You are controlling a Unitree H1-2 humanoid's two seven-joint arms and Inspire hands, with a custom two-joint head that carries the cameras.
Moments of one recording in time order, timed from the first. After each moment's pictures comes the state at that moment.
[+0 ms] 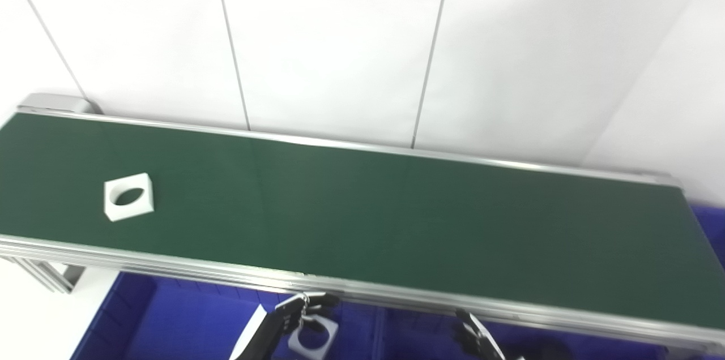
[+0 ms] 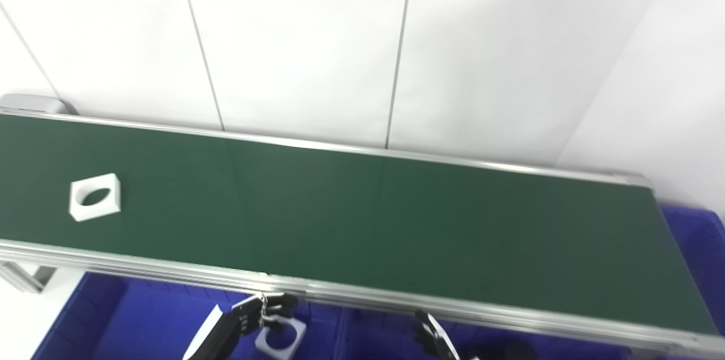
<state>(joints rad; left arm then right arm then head) 0.26 0.18 -0.32 0.17 -0.02 -0.44 -0.03 0.39 -0.13 0.20 0.07 -0.34 -0.37 -0.09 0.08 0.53</state>
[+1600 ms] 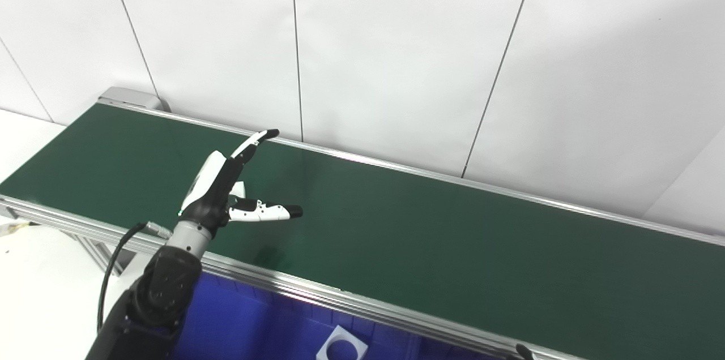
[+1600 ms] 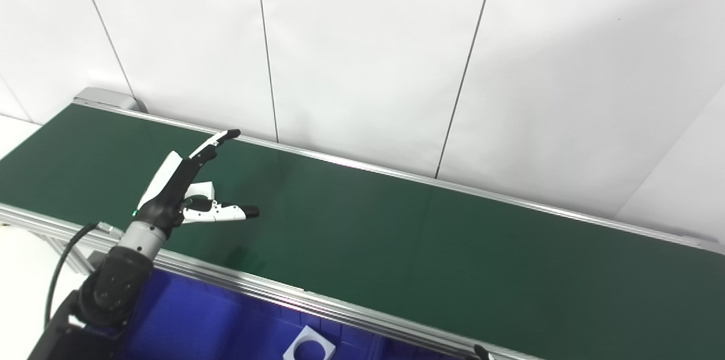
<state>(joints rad) -0.08 0.32 0.08 -0.03 0.37 0.02 -0.05 0.36 -0.18 0.16 0.10 -0.21 -0.41 -0.04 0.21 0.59</state>
